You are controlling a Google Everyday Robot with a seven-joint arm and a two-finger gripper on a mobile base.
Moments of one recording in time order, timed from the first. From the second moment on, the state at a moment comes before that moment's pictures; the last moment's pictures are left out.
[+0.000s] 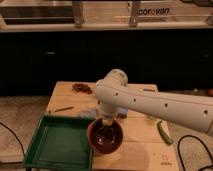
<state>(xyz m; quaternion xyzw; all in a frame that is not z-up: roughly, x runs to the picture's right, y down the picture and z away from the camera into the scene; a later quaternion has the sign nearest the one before) -0.005 0.148 0.670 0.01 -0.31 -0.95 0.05</state>
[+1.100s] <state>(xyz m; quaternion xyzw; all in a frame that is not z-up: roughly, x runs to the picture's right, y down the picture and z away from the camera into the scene) -0.159 0.165 0.654 0.06 -0.31 -0.95 -0.04</state>
